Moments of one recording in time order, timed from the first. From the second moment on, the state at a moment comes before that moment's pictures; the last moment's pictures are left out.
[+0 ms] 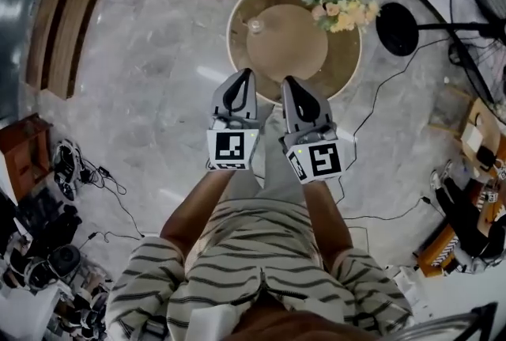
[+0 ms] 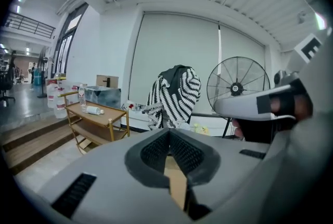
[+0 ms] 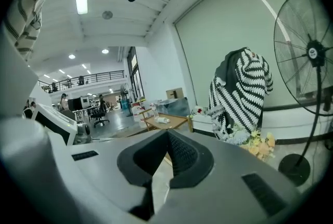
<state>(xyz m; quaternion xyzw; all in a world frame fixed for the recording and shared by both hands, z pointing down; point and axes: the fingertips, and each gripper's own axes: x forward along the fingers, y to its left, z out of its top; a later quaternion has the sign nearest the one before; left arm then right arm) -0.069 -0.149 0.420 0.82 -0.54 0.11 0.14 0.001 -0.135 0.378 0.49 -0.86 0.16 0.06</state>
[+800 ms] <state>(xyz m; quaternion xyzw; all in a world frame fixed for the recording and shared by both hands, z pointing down) -0.054 -0.206 0.615 0.80 -0.55 0.15 0.17 0.039 -0.168 0.551 0.47 -0.85 0.21 0.10</state>
